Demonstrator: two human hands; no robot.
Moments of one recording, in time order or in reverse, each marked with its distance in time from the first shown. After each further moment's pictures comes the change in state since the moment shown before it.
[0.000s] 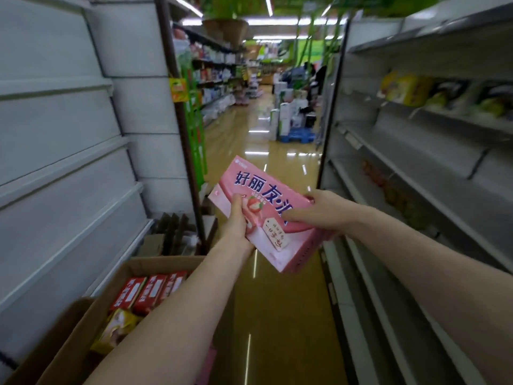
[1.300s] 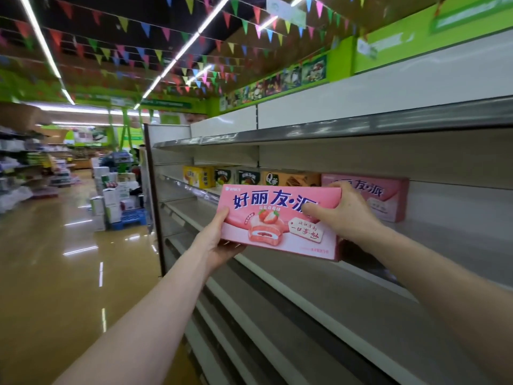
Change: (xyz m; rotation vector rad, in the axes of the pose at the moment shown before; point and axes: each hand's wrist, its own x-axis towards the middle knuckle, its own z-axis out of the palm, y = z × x) left_hand -0.121 -0.061 0.296 0.209 -0.800 -0.195; right_hand -0.228 0.147 -0.208 0.184 1.111 0.214
